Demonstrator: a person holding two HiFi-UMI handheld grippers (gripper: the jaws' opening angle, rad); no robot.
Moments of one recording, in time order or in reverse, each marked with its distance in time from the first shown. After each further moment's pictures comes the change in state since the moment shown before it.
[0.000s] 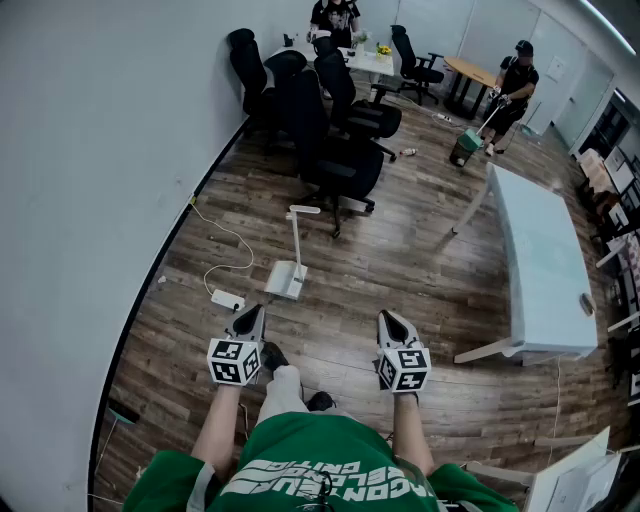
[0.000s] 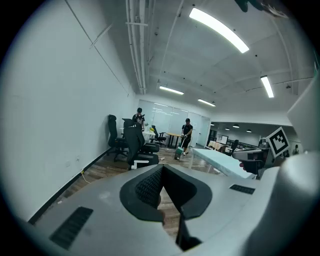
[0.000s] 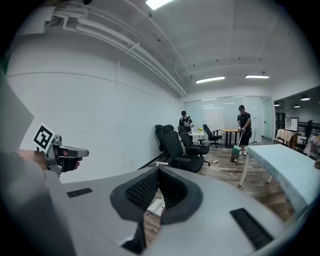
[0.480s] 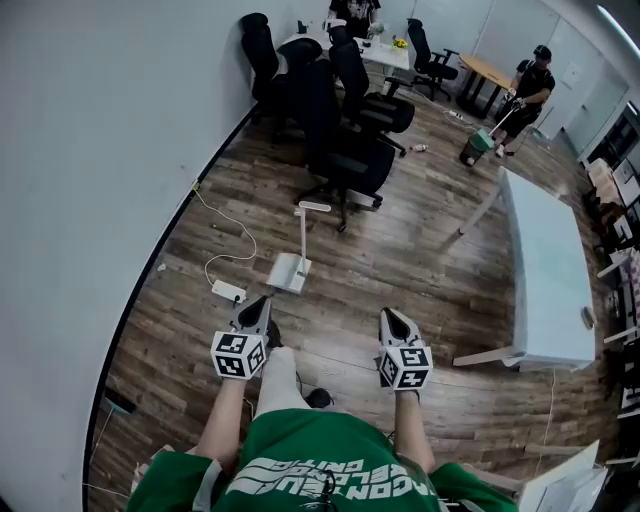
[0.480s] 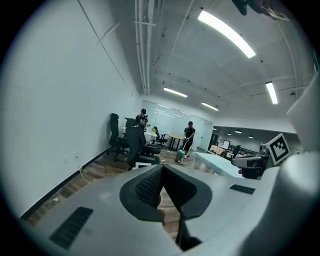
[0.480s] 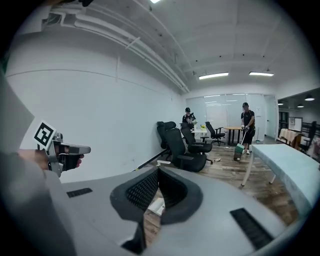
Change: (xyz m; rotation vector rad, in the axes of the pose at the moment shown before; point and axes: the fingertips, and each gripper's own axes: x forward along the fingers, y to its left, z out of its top) left arm 0.032 0.029 0.014 -0.053 -0.020 0.000; right arm 0.047 0.006 0.006 -0.006 0.036 0.013
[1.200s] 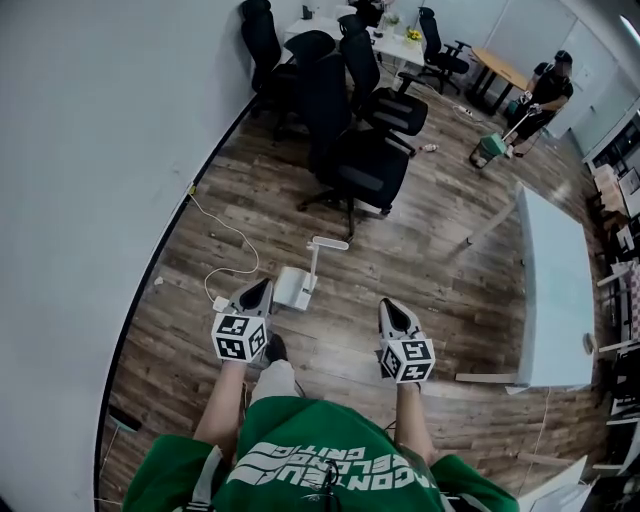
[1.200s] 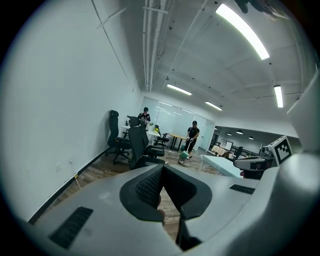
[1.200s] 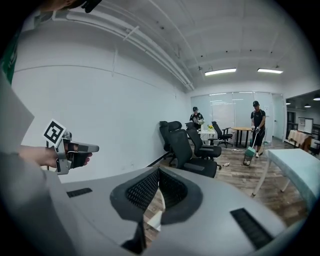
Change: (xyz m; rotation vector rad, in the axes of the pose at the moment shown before) left arm 0.171 0.153 0.090 -0.020 0.028 -0.027; right arm 0.214 0.004 0.090 -0.017 0.009 0.044
